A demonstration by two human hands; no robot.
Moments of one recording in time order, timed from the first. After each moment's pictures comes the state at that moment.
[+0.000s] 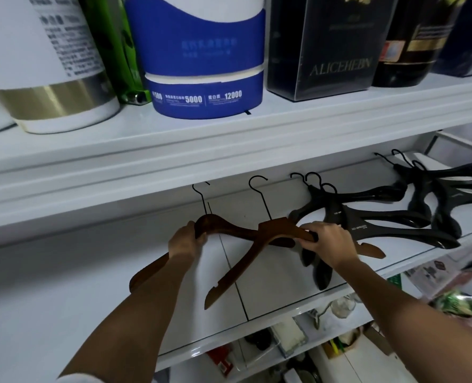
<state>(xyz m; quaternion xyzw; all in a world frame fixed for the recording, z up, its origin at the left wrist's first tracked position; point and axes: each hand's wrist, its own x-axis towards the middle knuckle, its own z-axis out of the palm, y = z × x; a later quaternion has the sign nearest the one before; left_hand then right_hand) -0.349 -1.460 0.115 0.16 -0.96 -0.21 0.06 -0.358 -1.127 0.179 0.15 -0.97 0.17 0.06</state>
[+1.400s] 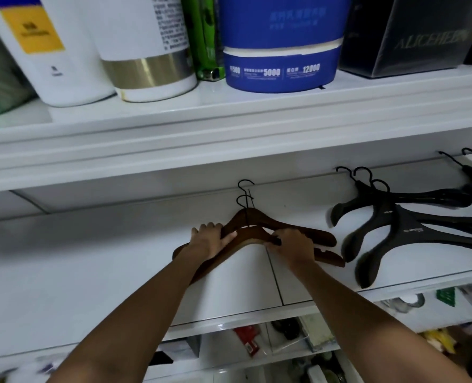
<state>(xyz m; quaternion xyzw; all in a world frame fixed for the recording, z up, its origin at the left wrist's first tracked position) -0.294 -1.486 0.132 0.12 -0.99 -0.07 -0.09 -0.338 -1.273 0.126 0.18 -0.97 0.17 -0.02</state>
